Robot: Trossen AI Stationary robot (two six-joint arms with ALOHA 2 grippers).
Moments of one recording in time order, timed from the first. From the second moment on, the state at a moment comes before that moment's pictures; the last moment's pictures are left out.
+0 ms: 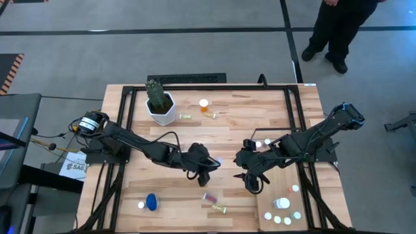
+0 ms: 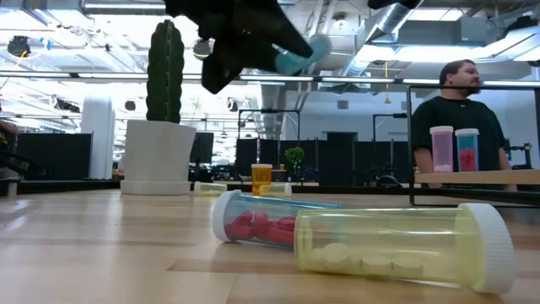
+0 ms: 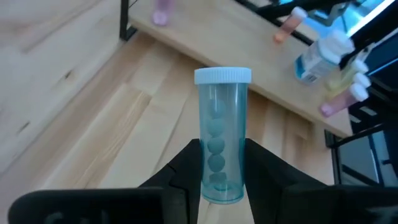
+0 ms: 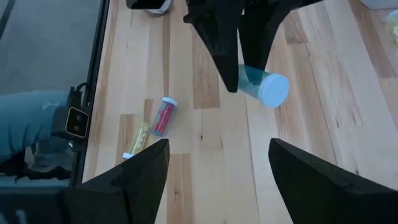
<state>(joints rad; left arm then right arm) -0.31 1.68 1.08 0.01 -0.27 -0.67 0.46 1.43 1.28 -0.69 0.23 0.46</state>
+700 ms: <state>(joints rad) -0.34 1.67 1.08 0.18 -0.28 -0.52 0.45 1.43 1.29 -0.56 0.23 0.47</state>
